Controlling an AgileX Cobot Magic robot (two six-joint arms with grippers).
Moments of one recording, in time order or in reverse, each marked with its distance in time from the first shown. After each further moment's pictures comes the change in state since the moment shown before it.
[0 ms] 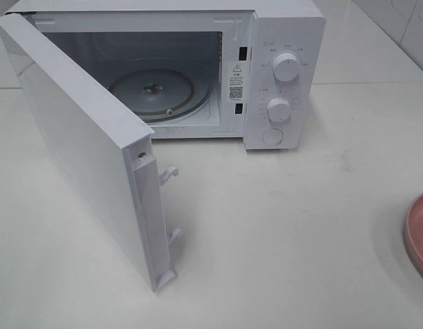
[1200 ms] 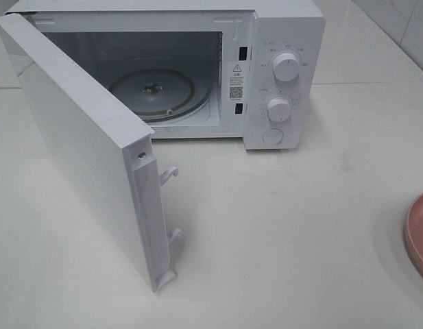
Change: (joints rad) left arm 0.000 0.000 0.000 0.000 0.000 0.000; right arm -0.011 -0.002 0.000 0.008 0.002 -0.017
